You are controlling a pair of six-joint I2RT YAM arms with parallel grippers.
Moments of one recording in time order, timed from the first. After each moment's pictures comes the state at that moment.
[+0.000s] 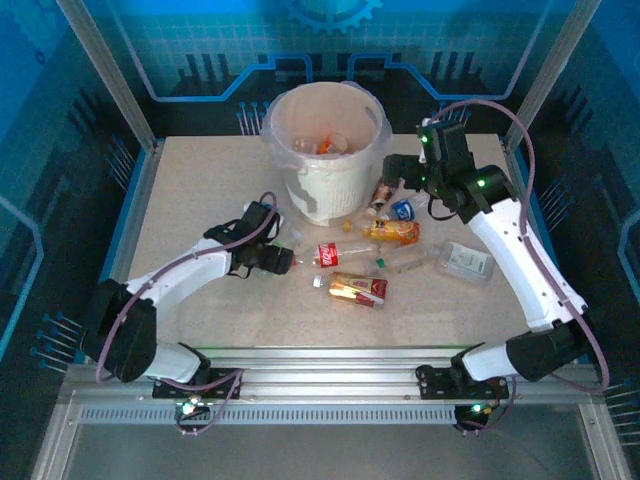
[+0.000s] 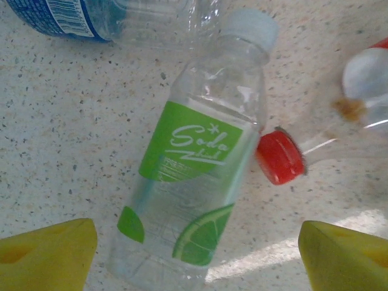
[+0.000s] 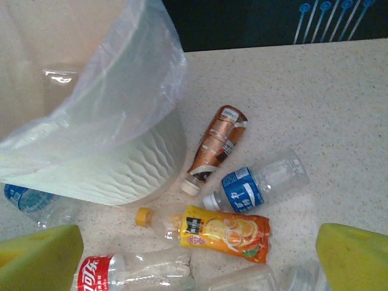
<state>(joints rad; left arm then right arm) -0.46 1.43 0.93 -0.62 -0.12 -0.16 0.40 1.39 1.61 -0.92 0.22 0.36</state>
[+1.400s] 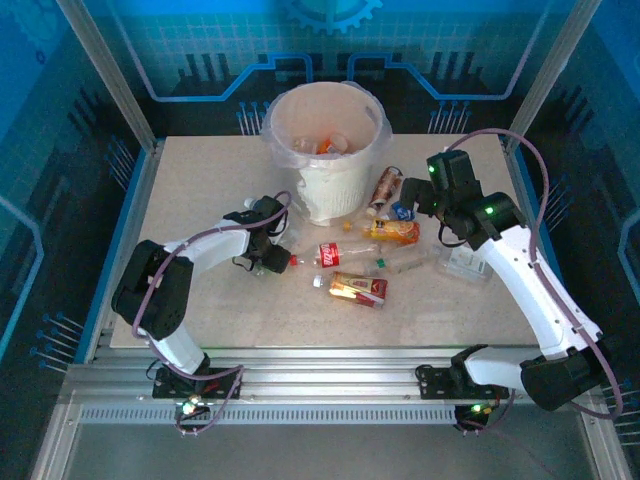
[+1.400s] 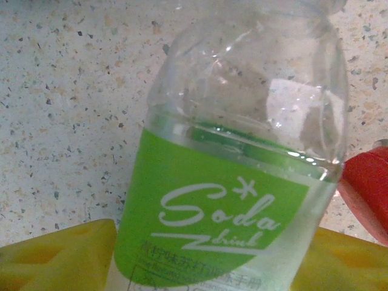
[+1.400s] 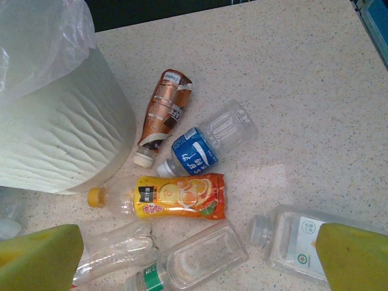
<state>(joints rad) -0.41 1.68 1.03 -0.65 -0.10 -0.05 0.40 1.24 1.40 -0.95 0.35 0.48</state>
